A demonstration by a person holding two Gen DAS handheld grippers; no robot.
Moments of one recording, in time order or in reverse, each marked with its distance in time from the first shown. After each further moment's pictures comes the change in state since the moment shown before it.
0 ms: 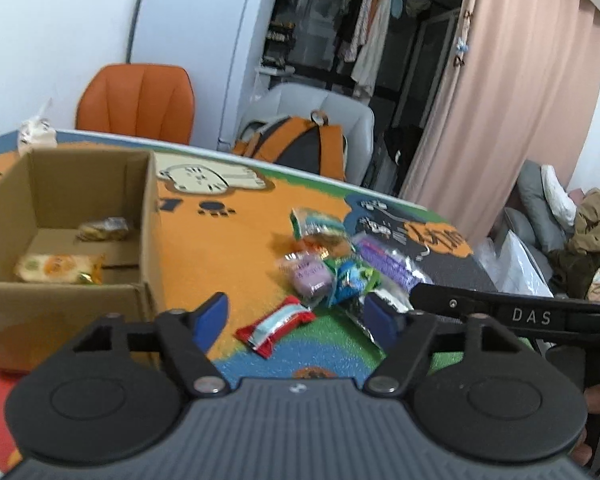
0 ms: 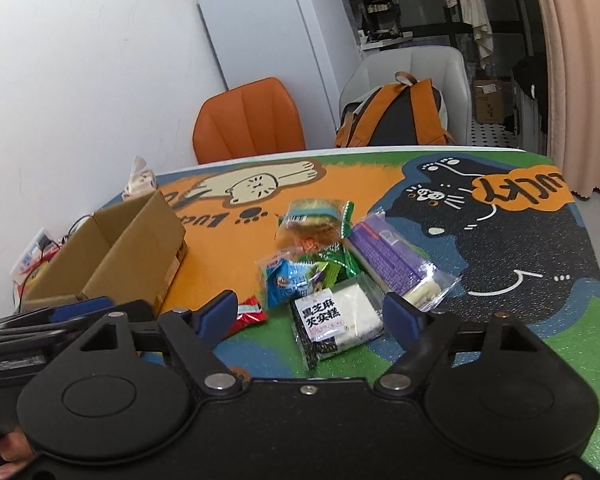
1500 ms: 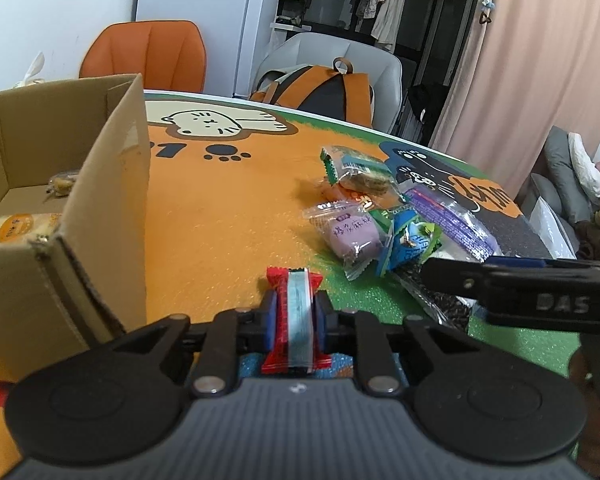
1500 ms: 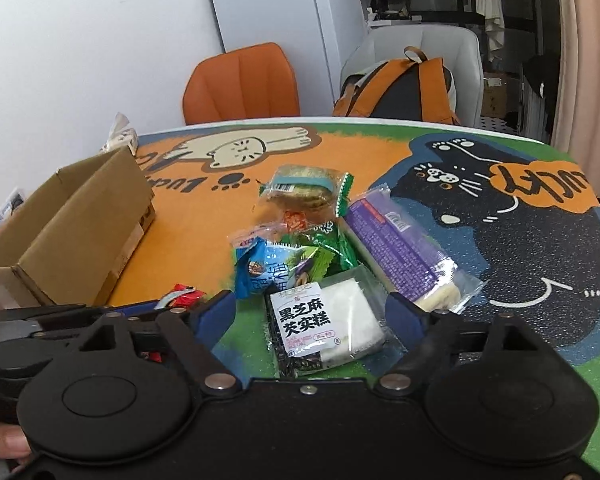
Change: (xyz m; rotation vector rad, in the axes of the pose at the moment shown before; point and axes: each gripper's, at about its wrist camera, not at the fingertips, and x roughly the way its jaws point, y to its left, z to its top) left arm 0.070 0.015 -0.018 0.005 0.114 0.066; right arm 0.057 0.002 -0.001 -0.079 0.083 -0.057
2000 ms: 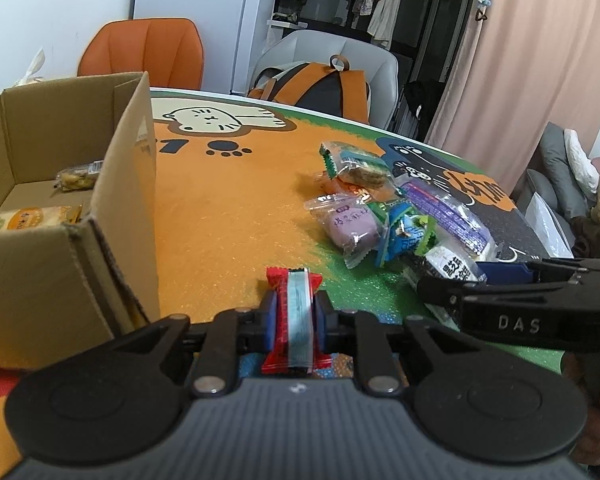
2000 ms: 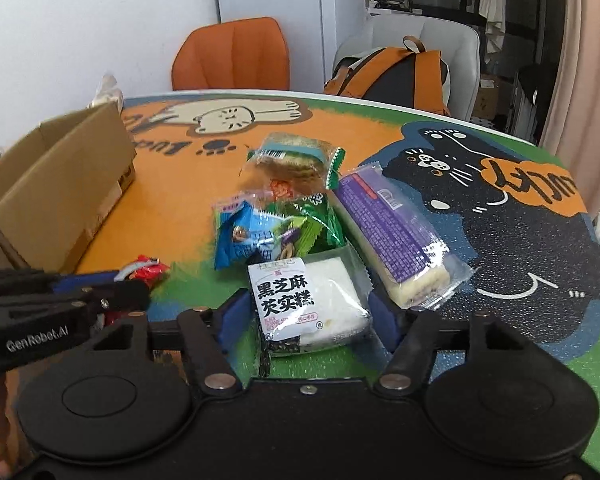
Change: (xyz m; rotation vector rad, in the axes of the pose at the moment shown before) left arm -0.009 0.003 -0.003 0.005 0.010 -0.012; right arm 0.005 0.011 -0.010 -0.098 0.062 -0.084
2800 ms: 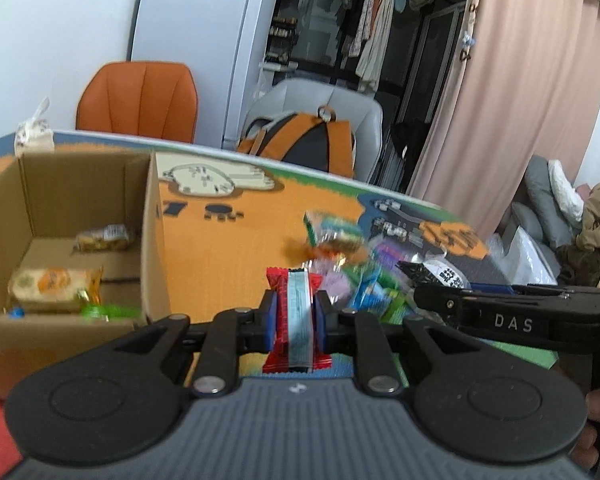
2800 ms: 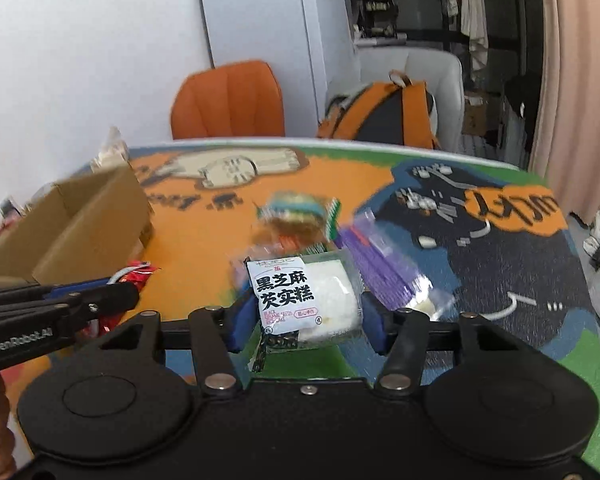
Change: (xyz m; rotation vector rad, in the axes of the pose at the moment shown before) left arm -0.050 -0.004 0.028 -0.003 -0.135 -0.036; right arm -0.041 -0.004 0.019 0.089 -0.121 0.029
